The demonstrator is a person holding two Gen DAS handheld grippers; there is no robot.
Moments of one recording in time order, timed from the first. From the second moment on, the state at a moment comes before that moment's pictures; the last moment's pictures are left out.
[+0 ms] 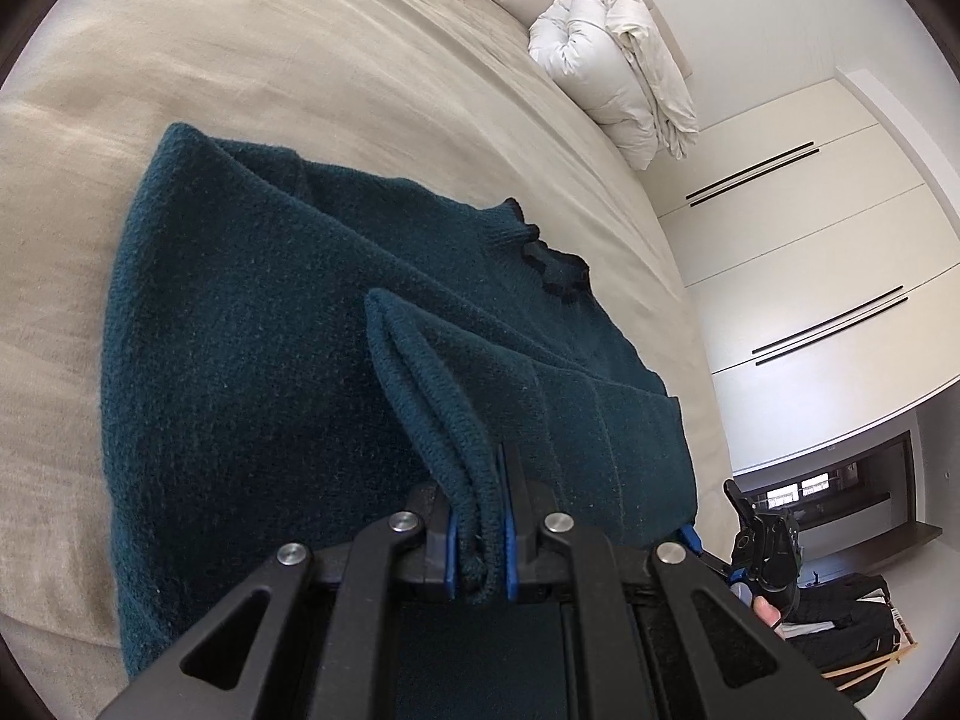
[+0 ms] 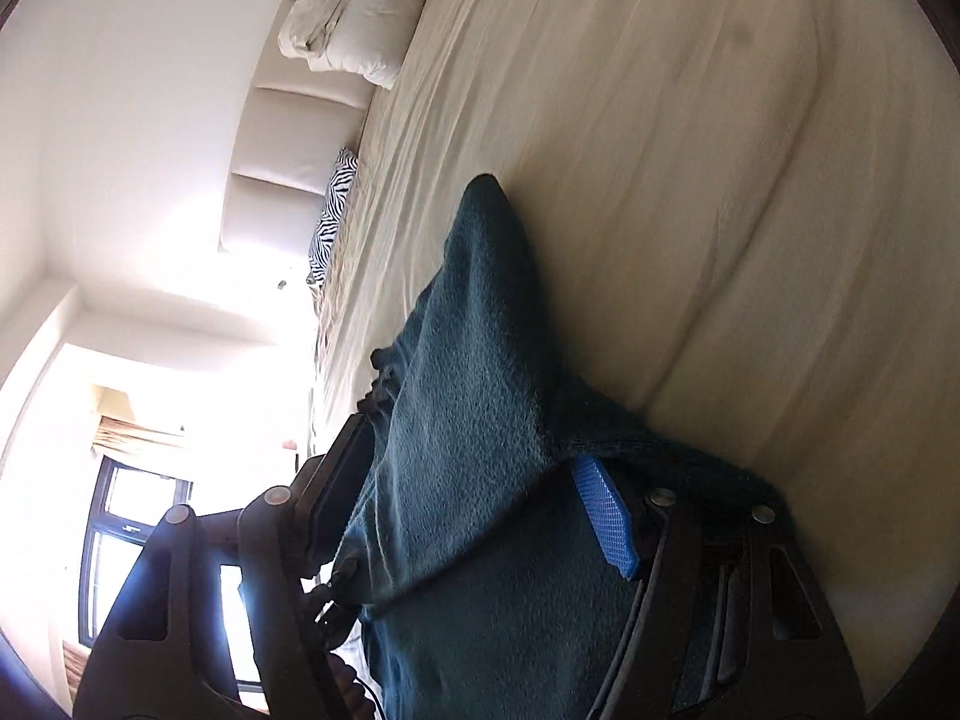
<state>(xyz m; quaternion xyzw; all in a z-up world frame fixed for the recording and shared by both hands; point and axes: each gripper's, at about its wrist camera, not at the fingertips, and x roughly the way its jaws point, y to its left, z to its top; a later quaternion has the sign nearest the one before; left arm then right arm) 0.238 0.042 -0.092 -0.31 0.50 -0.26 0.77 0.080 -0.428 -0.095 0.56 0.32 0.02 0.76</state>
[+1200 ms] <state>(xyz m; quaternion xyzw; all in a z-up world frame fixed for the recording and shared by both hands) 0.236 0.043 -0.101 -0.30 0.49 -0.26 0.77 0.195 -0.456 -0.104 0.55 0.38 0.09 0.73</state>
